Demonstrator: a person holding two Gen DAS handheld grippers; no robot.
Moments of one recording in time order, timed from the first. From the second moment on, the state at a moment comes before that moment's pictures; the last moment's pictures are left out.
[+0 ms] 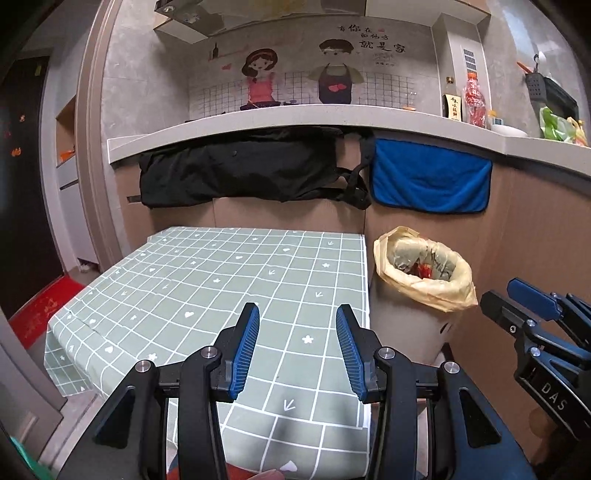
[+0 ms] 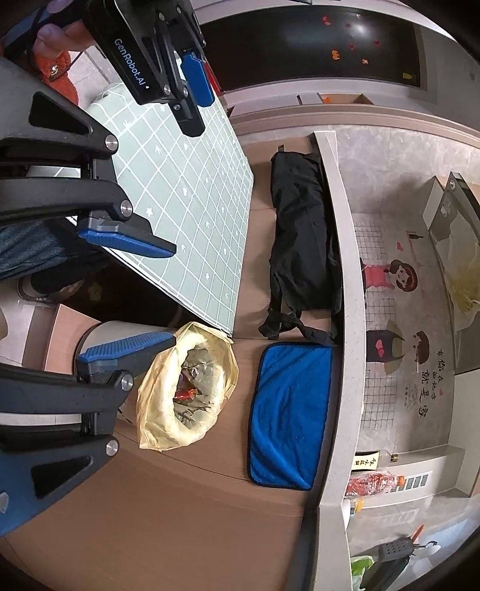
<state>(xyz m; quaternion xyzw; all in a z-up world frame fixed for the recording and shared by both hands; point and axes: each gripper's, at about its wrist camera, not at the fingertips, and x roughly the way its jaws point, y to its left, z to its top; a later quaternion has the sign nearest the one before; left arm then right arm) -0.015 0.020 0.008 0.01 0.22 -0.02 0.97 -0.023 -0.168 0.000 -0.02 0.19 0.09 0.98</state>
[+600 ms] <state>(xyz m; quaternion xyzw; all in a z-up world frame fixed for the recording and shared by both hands) -0.014 0.020 0.010 0.01 0.22 -0.02 0.97 -0.022 -0.167 -0.002 -0.03 0.19 0.10 0.98</state>
